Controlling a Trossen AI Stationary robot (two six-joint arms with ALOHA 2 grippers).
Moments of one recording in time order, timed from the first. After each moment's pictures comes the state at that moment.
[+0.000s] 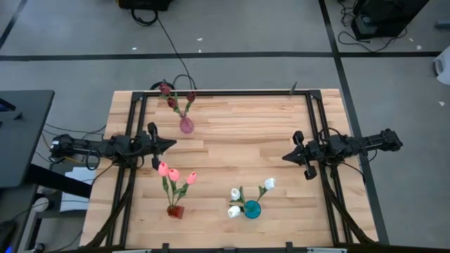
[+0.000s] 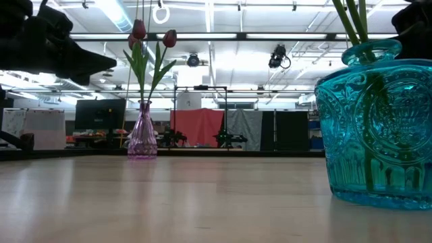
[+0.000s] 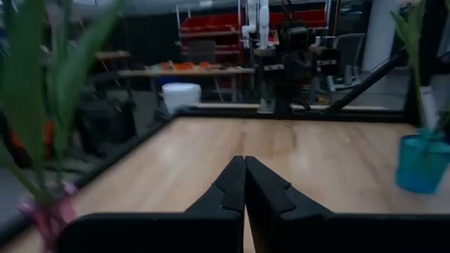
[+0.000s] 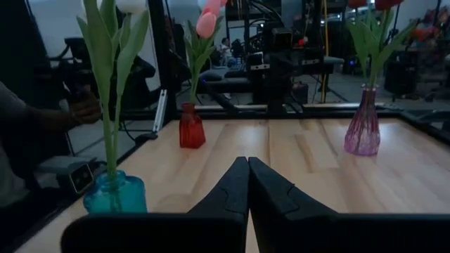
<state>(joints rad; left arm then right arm) -0.13 0.07 0.01 0.10 -0.35 0.03 0.18 0.01 0.01 0.02 0.02 0.07</state>
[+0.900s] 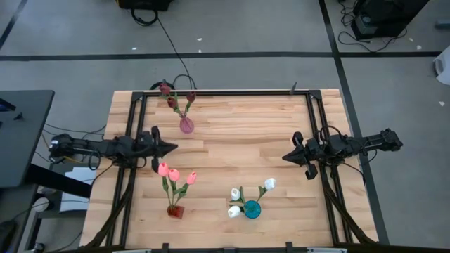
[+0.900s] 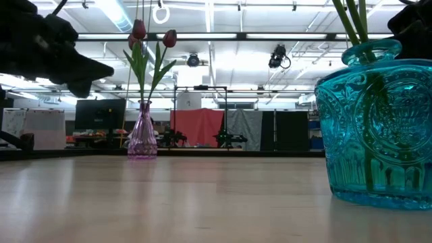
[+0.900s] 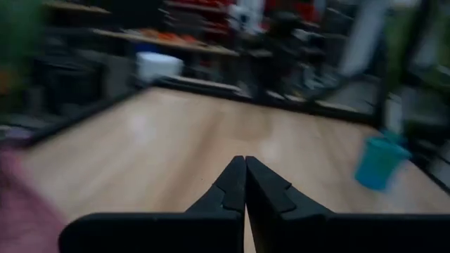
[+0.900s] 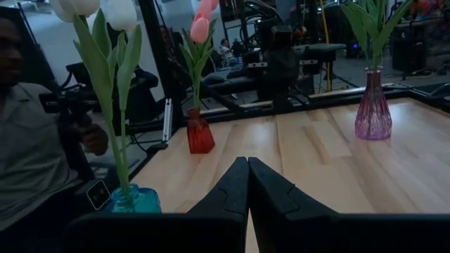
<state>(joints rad) -0.13 0.09 0.01 0.05 -0.31 -0.16 0.18 0.02 0.01 0.02 0.02 0.21</state>
